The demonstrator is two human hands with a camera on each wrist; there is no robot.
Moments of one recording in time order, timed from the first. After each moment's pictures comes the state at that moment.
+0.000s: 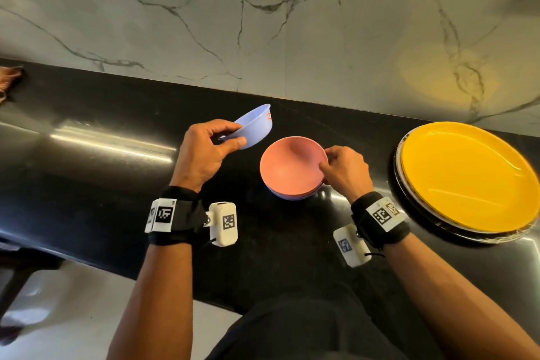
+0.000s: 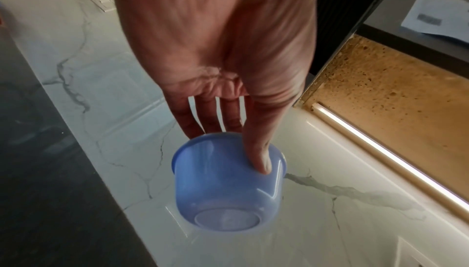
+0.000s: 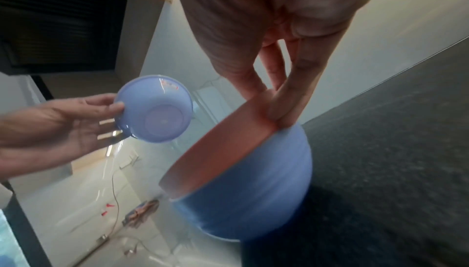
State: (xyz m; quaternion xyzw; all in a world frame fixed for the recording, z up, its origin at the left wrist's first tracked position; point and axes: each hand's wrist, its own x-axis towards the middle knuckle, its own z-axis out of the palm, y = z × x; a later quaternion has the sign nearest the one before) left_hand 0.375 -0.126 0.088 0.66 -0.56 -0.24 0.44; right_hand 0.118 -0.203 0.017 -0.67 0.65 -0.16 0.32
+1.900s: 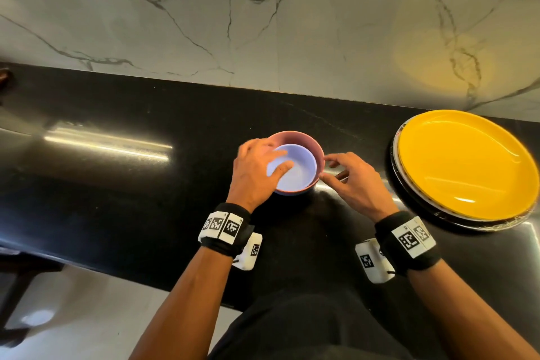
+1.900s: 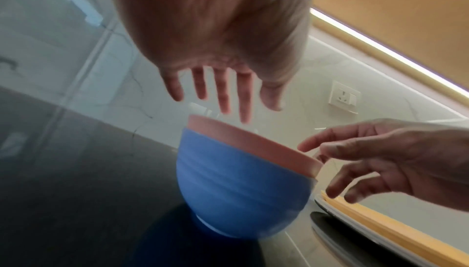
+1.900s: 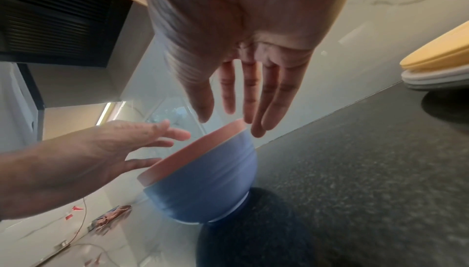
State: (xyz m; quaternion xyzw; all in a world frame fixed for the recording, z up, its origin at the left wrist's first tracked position) left_hand 0.301 -0.139 0.004 0.68 -0.66 -0.14 0.28; right_hand 0.075 -0.173 0.010 -0.75 0.55 -0.17 0.32
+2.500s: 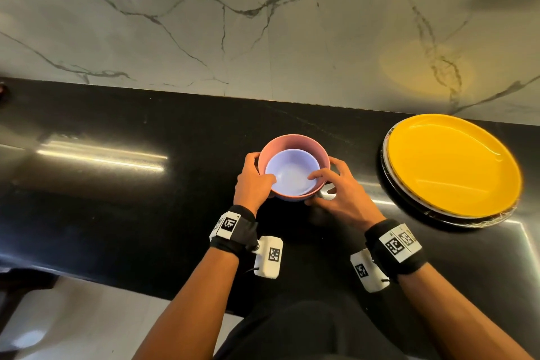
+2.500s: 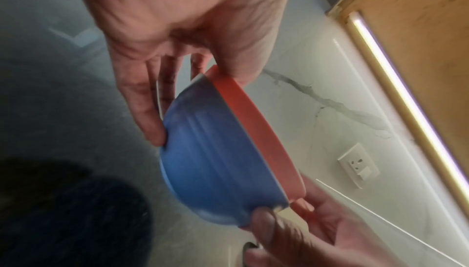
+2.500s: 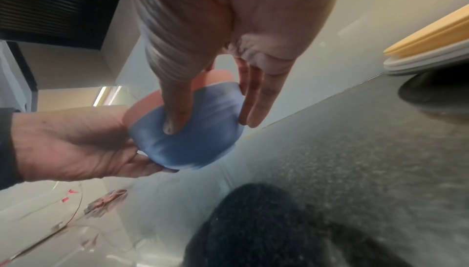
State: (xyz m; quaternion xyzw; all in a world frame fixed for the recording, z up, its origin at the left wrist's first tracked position) left_hand 0.287 -0.142 0.006 0.76 -0.39 -0.41 0.32; right_hand 0.074 -0.156 -0.008 -0.77 0.50 -0.17 0.37
